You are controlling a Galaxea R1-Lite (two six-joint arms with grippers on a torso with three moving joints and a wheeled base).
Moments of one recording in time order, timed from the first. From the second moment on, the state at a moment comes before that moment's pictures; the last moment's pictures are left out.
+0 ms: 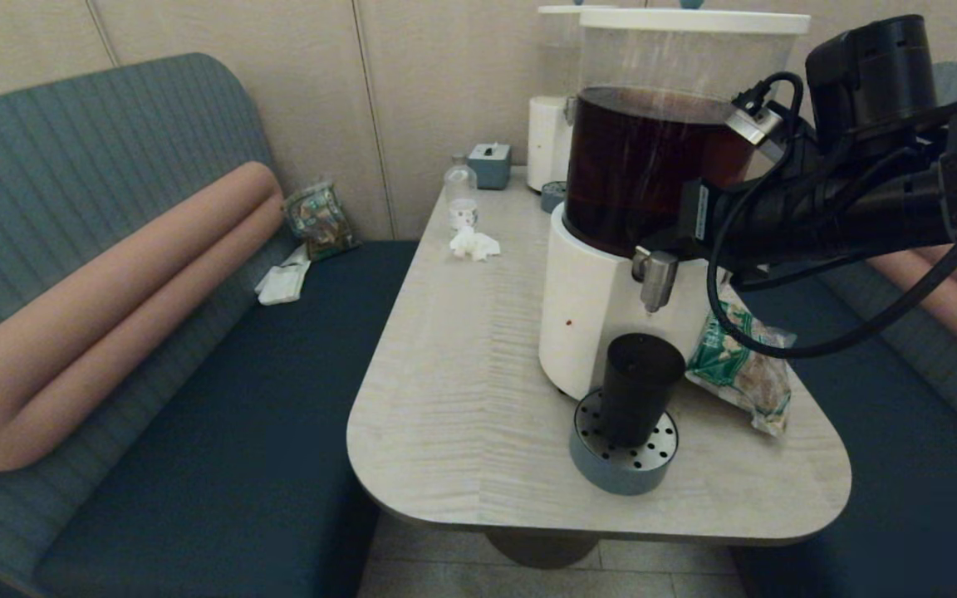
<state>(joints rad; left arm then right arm) 0.00 0.00 0.00 -0.01 0.02 -0.09 0.39 1.81 -1.64 0.31 0.19 0.46</state>
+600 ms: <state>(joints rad) 0.00 0.00 0.00 -0.01 0.02 -0.09 0.33 1.75 -1.53 0.23 0.19 0.44</state>
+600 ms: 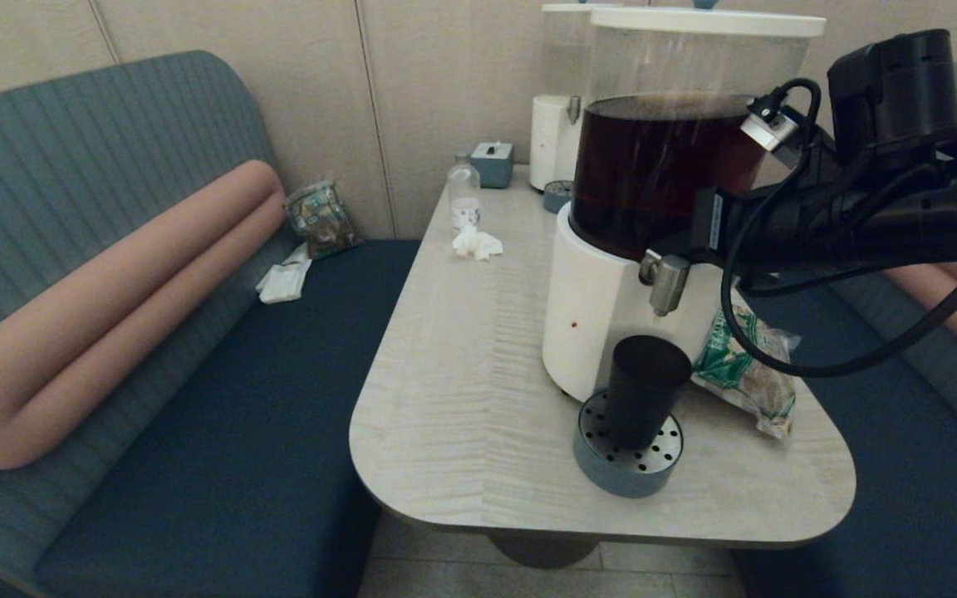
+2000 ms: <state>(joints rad) 0.00 0.00 0.00 -0.01 0.02 -0.09 0.26 1.55 -1.32 0.20 0.15 0.40</state>
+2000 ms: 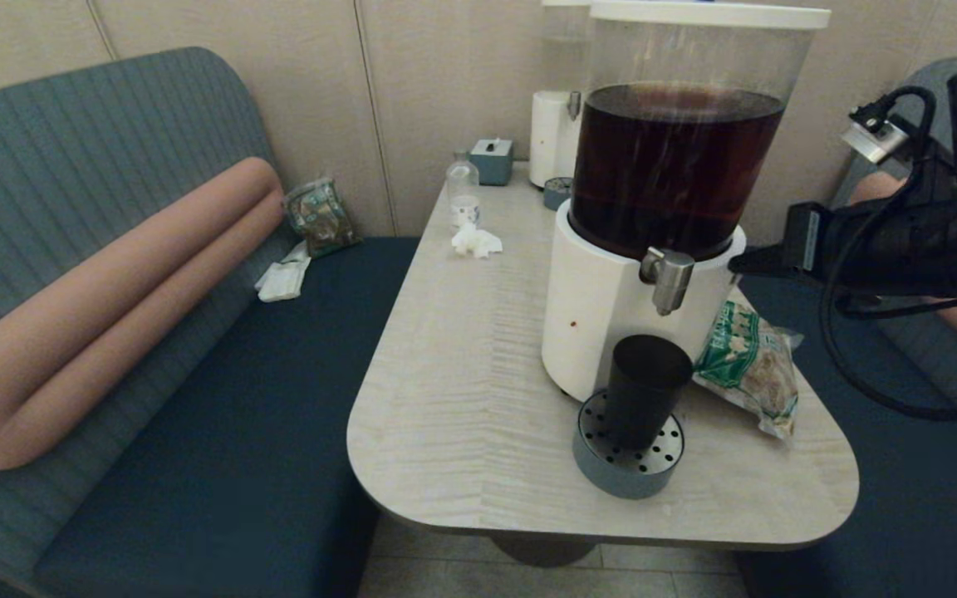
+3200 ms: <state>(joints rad) 0.00 0.00 0.00 -0.01 0.02 -0.09 0.27 0.73 -0.95 0.29 0.07 0.51</state>
